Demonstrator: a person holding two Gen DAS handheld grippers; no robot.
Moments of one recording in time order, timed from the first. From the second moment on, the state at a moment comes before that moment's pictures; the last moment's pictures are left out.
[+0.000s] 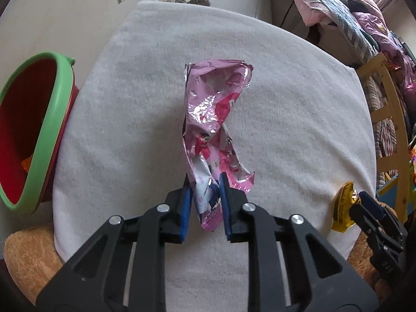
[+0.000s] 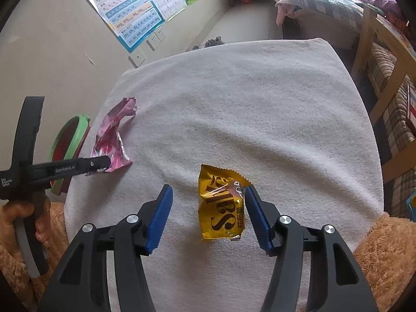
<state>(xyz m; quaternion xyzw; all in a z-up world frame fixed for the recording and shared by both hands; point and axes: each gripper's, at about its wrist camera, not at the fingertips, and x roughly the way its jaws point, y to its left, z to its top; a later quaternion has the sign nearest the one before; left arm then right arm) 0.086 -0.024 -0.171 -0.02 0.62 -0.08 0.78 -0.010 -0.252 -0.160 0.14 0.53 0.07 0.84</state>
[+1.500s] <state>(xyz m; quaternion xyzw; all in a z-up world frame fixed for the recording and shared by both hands) 0.092 -0.028 -0.164 -0.04 0.60 -0.09 0.79 -0.005 -0.248 -0.171 0.14 0.55 0.08 0.82</state>
